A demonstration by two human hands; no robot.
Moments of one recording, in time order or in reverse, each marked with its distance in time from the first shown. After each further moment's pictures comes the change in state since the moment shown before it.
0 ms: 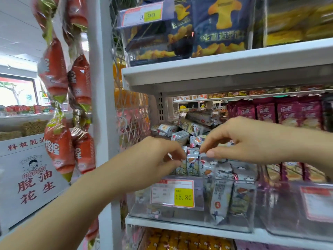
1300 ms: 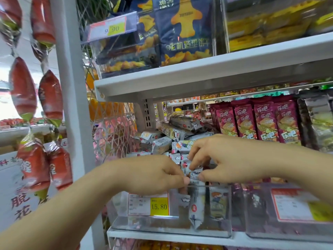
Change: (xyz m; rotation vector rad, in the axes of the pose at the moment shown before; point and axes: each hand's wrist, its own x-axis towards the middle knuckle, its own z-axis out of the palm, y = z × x) left_hand 0.037 0.042 0.002 -0.089 -0.485 -0.042; right_hand -0.014 0.021 0.011 -0.170 -0.064 -0.035
